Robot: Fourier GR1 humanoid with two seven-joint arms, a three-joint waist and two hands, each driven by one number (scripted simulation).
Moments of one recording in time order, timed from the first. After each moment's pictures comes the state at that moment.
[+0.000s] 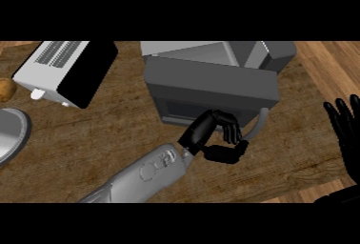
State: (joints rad) left arm -0.77 0.00 -0.87 -0.95 0.41 0.35 -0.24; right arm 0.04 -0.35 -0.12 -1.68 -0.42 0.44 -0.49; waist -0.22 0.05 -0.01
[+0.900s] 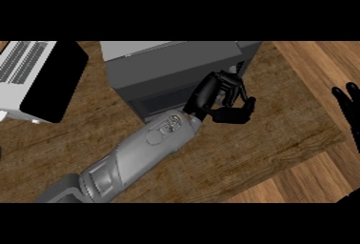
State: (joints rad) left arm -1.03 0.00 -0.79 -0.79 0.60 0.42 -0.30; right arm -0.05 -0.44 -0.12 -1.75 -0.53 0.50 -0.38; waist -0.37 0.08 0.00
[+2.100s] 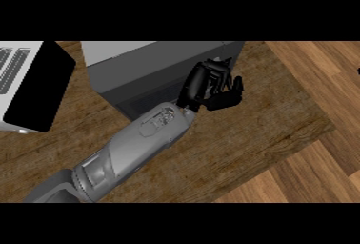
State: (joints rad) left arm -1.06 0.04 -0.80 -0.78 0.70 0.56 -0.36; right arm -0.15 -0.56 -0.18 -1.75 -0.62 0.53 -0.29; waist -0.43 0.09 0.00
